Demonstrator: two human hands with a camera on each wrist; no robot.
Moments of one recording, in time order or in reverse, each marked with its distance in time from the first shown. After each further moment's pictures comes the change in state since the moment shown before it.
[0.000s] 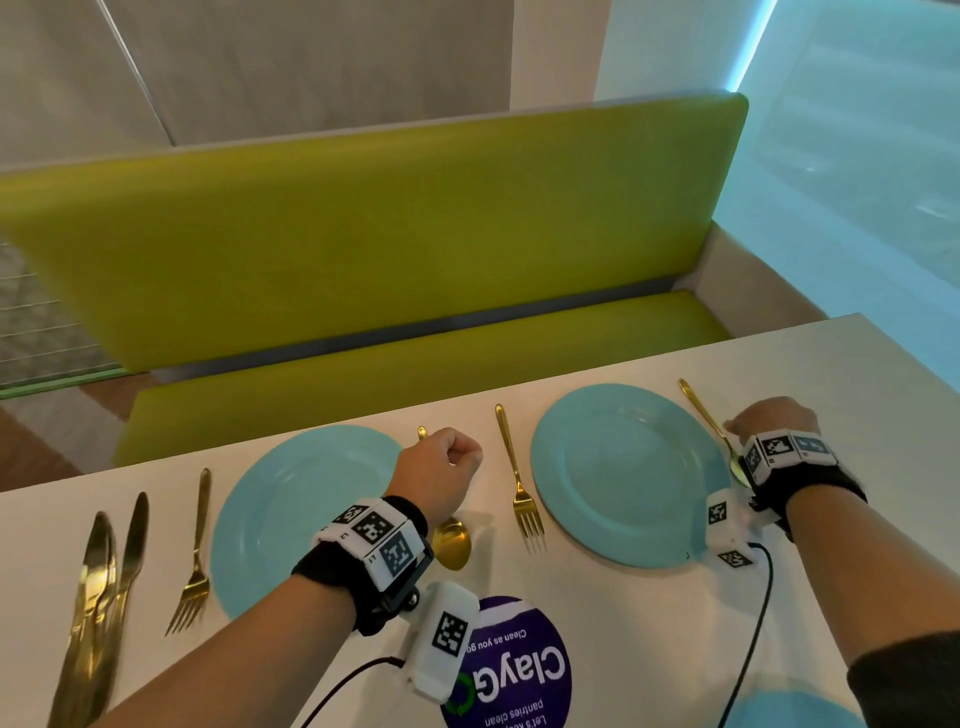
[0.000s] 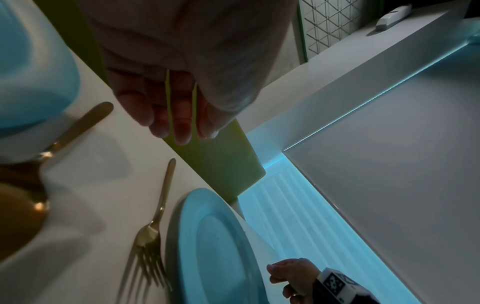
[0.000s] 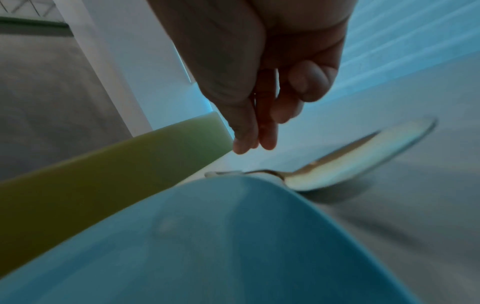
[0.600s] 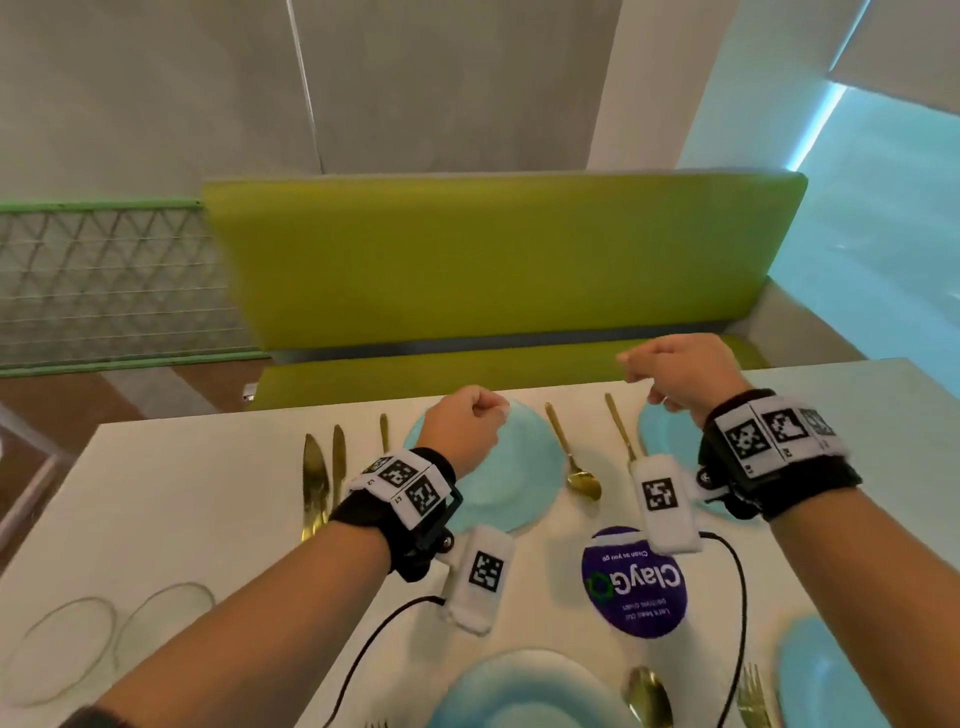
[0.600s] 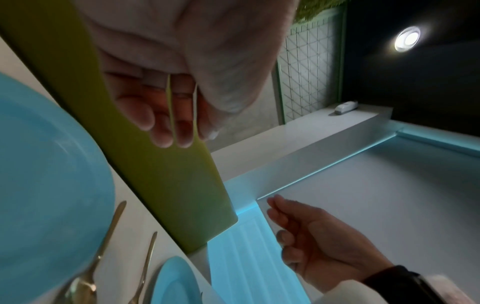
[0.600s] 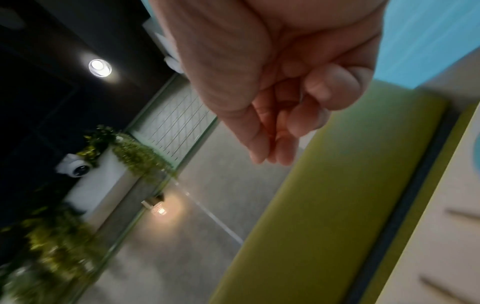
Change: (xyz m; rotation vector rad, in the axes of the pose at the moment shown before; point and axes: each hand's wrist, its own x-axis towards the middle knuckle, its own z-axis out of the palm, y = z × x) left_hand -0.110 -0.062 -0.144 -0.364 0.104 0.059; right_hand -0.288 -0.163 -0.067 0.764 -0.112 -0.498
